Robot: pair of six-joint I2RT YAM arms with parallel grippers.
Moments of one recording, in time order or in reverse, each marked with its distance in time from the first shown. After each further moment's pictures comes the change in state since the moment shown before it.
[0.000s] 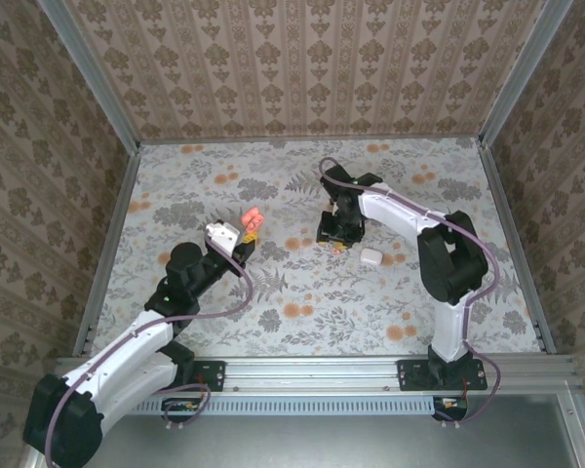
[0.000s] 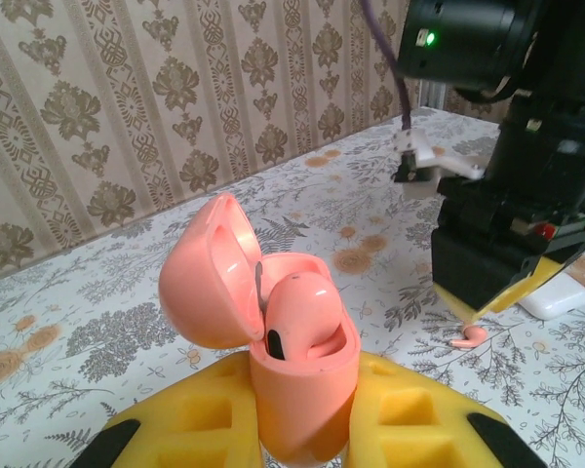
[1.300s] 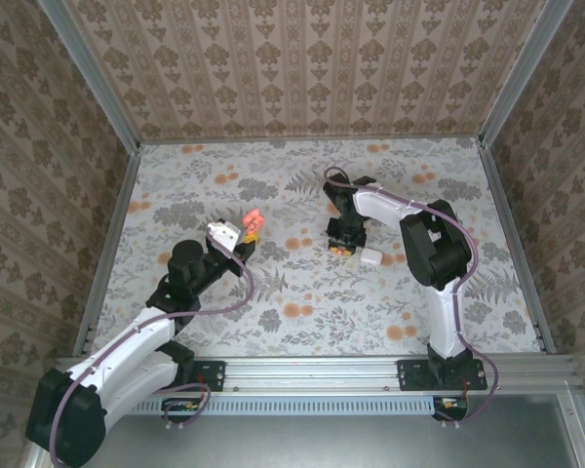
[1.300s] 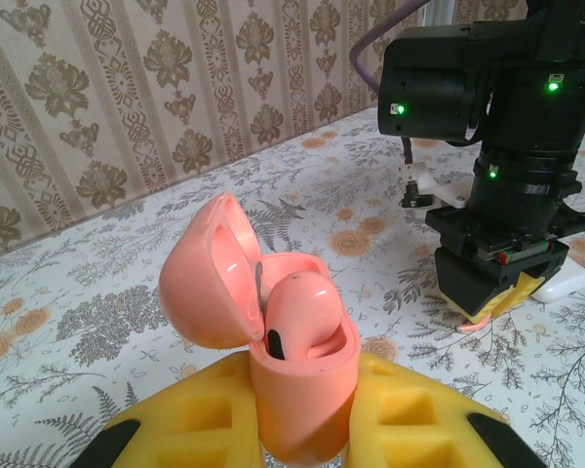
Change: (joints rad) left arm 0.026 0.039 0.000 0.000 0.034 0.000; right arm -0.041 0.169 0.038 -0.033 0.069 0.067
